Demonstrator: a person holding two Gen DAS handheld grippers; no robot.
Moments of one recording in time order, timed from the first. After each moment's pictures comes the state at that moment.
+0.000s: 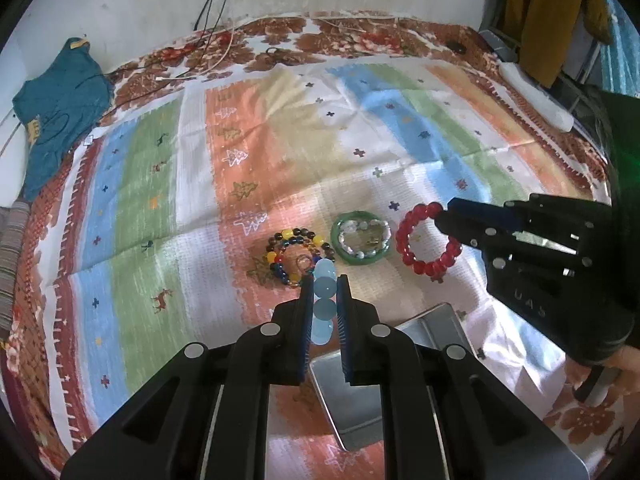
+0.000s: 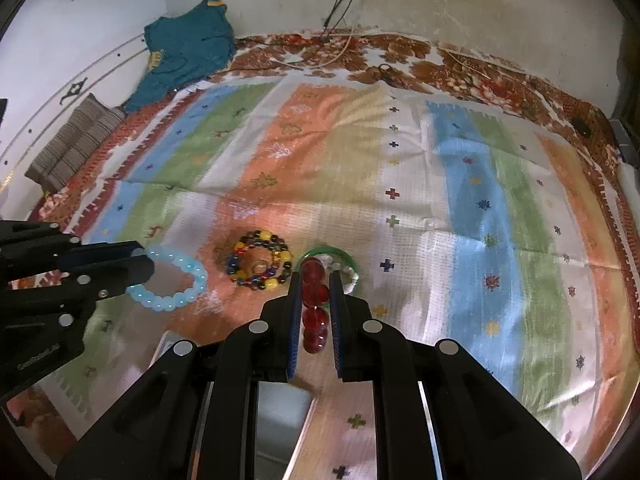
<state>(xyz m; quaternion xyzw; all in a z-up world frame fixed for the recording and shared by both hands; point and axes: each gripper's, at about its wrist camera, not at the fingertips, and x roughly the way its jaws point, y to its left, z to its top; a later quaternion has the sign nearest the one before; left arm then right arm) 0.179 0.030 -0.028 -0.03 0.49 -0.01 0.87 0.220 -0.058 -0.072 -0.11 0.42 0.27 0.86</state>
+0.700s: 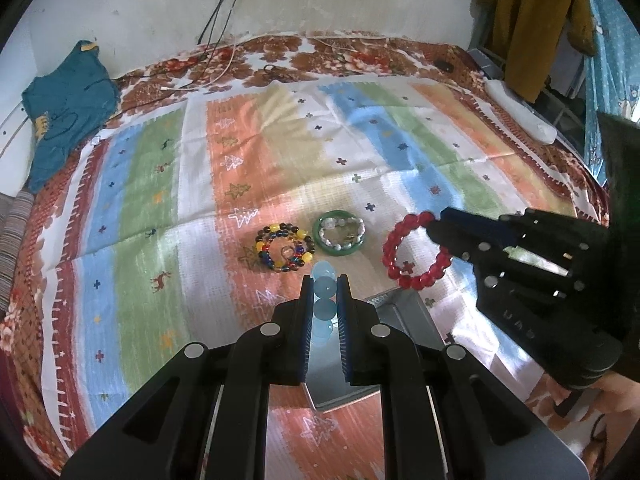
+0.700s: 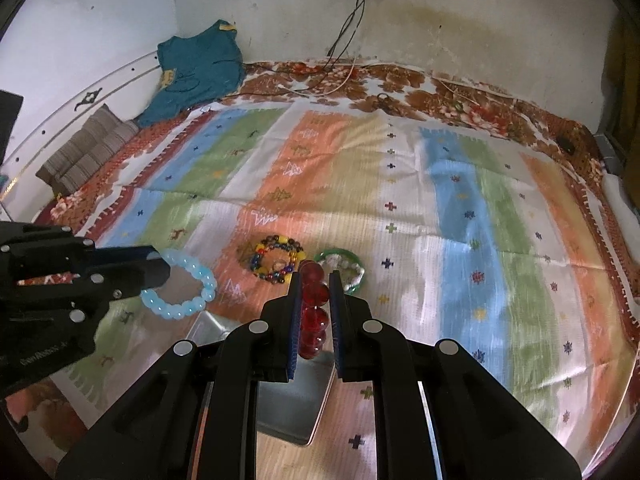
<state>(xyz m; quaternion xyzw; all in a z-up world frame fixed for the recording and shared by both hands) 0.134 0.018 -0.007 -0.04 0.46 -0.02 0.89 0.168 -0.069 -0.053 -0.11 0.38 0.27 0.88</state>
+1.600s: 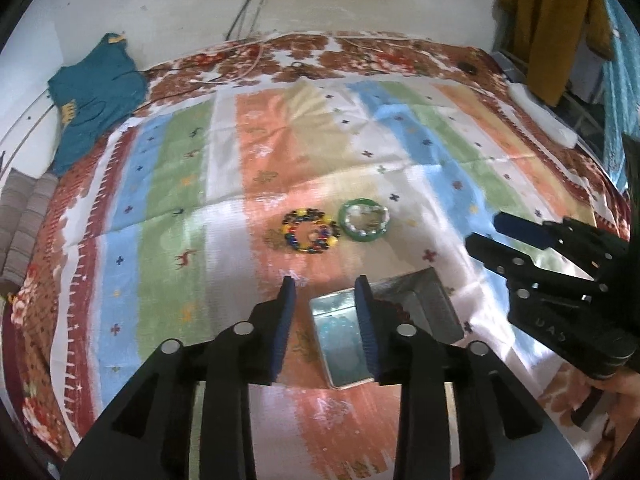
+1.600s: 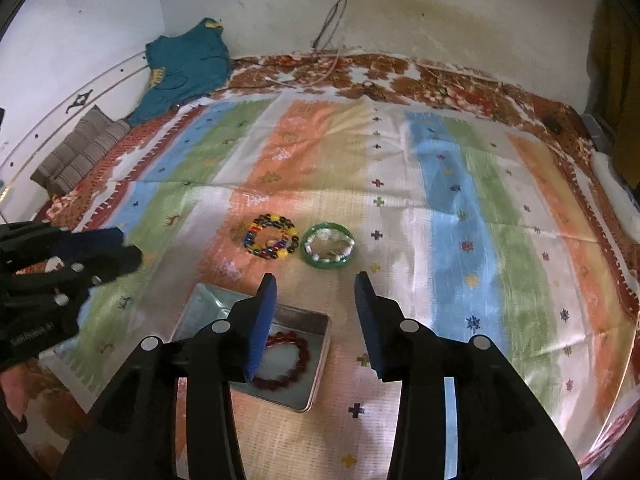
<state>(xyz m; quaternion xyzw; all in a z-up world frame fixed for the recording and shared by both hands) 0.113 0.024 -0.013 -0.04 0.46 0.04 0.89 0.155 -0.089 -0.063 -0.10 0.40 0.24 0.88</state>
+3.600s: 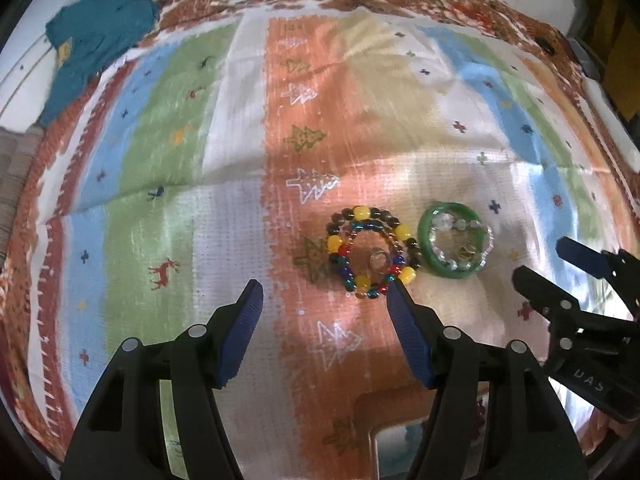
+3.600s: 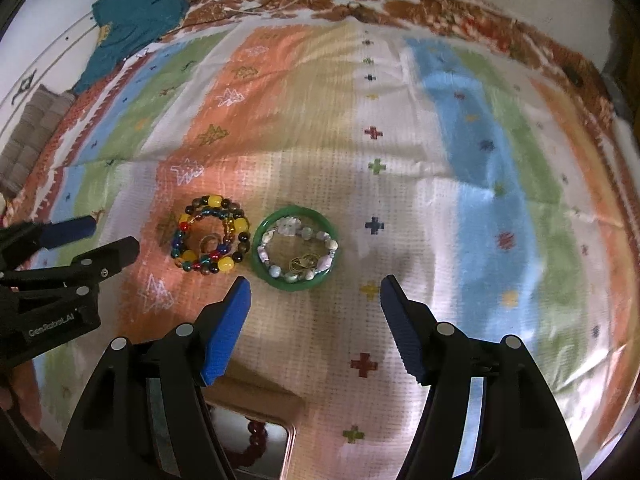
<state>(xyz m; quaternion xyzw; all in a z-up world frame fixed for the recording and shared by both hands) 0.235 0.081 -0.108 -0.08 0.56 0.10 0.82 0.272 -0.047 -0.138 -0.11 0.52 0.19 0.83</state>
